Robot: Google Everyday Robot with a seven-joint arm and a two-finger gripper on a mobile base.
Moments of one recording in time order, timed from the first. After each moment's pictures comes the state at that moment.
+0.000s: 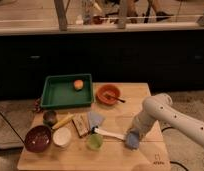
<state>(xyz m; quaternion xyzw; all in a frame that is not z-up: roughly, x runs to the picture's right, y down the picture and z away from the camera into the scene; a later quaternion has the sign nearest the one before) 0.192 0.250 0.768 -0.28 -0.28 -0.41 0.83</state>
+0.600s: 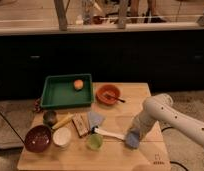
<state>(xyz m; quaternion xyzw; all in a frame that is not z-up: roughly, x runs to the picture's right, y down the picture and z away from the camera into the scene) 0.195 0.249 0.768 -0.27 -0.27 -0.40 0.83</state>
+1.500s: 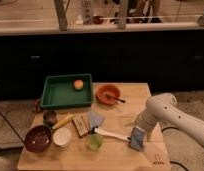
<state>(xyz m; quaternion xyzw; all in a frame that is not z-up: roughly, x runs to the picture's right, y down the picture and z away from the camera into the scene) 0.211 0.238 0.767 -0.26 -0.26 -0.39 0.84</state>
